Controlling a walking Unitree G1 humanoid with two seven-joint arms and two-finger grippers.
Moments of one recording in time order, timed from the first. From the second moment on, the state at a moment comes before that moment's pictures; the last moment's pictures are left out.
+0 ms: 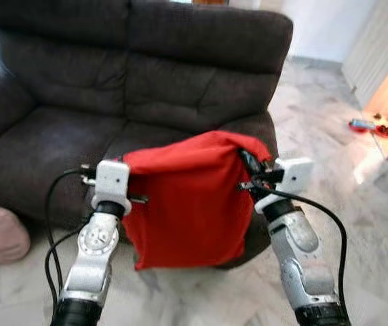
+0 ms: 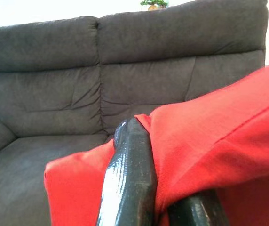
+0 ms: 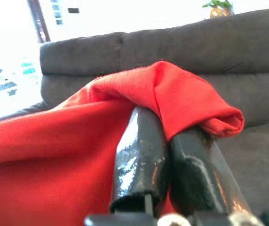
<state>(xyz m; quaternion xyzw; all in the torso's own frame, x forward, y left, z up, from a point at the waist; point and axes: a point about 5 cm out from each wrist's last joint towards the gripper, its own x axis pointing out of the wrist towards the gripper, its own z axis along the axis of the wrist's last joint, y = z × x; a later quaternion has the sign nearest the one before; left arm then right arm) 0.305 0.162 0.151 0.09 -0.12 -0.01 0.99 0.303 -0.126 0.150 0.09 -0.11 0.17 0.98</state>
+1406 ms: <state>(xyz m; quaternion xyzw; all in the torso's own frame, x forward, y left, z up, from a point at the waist) 0.304 0.168 0.270 0.10 -0.29 0.02 0.95 0.306 -0.109 0.261 0.10 -0.26 0.20 0.94</state>
